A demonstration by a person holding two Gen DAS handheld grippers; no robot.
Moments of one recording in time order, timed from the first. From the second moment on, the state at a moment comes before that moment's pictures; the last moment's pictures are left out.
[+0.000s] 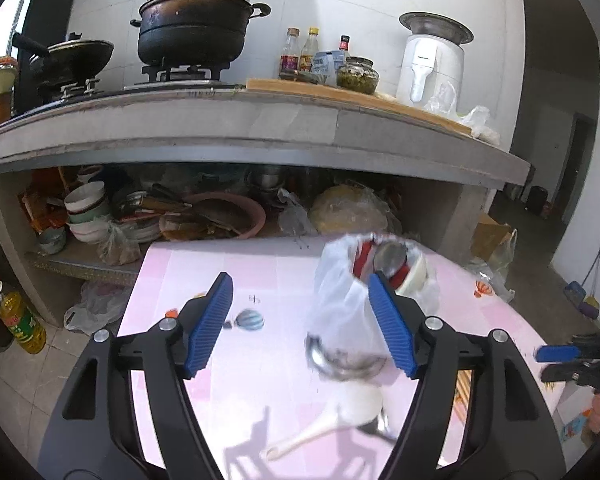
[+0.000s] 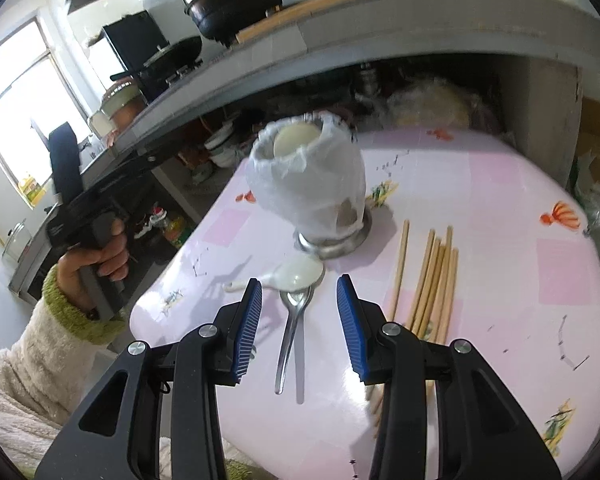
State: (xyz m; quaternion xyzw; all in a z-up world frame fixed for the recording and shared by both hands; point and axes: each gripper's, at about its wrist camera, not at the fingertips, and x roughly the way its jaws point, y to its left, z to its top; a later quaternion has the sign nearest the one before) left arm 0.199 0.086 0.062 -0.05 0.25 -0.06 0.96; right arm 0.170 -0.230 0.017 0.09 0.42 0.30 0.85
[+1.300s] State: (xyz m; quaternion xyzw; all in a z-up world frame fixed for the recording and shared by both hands) left arm 0.268 -0.024 -0.127 0.12 0.47 -0.23 0.85; right arm 0.174 -0.222 -0.088 0.11 0.50 0.25 0.82
